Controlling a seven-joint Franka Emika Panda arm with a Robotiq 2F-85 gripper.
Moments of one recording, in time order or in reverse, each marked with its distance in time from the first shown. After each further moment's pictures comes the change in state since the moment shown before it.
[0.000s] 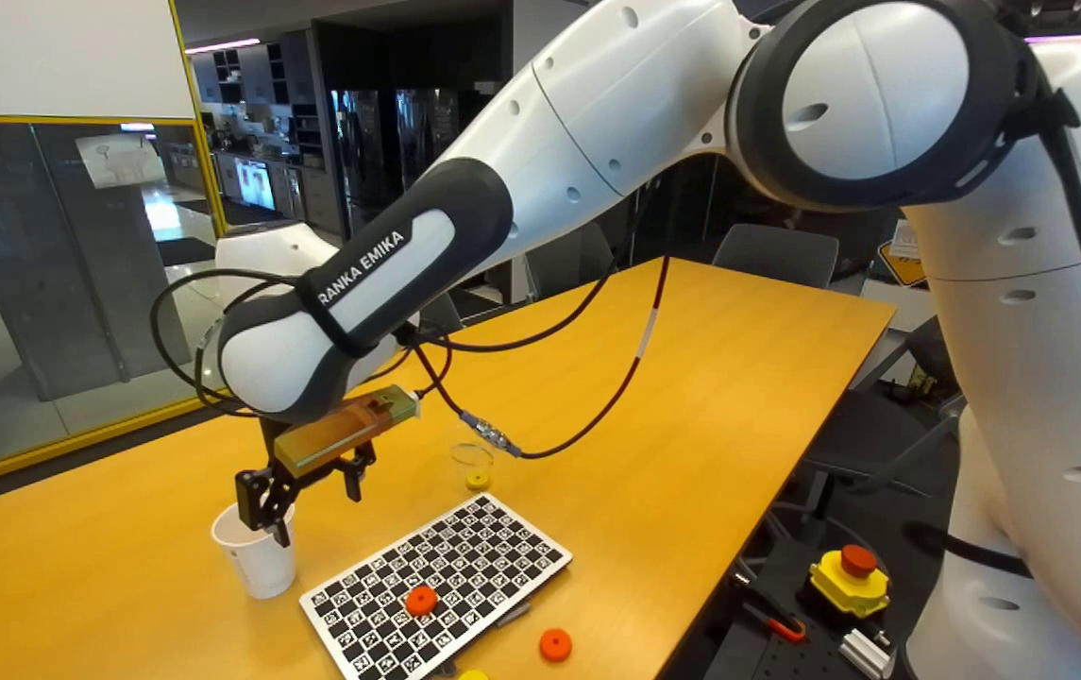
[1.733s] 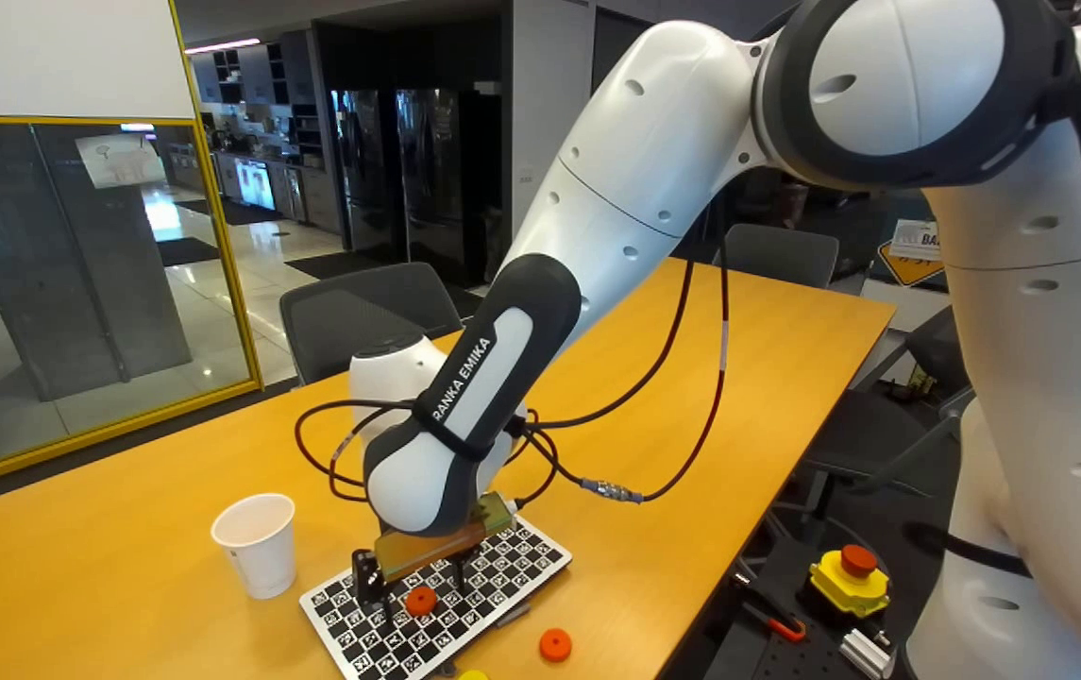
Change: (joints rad) arm -0.012 -0.050 -0.035 -0.417 0.070 0.308 0.261
